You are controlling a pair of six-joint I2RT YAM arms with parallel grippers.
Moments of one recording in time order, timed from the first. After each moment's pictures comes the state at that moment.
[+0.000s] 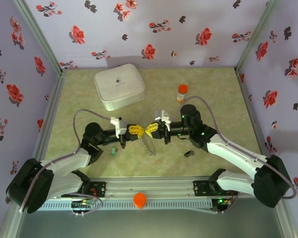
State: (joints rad) left arm -0.64 1.13 0.33 0.95 0.81 -0.11; right arm 0.71 1.14 0.71 0.13 -0.82 -0.14
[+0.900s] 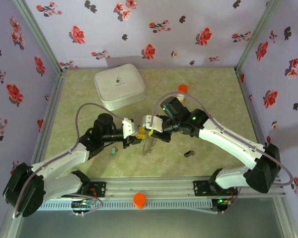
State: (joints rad) left arm -0.70 1.08 0.54 0.18 0.68 0.32; right arm 0.86 1.32 1.18 -0.75 -0.38 -0.63
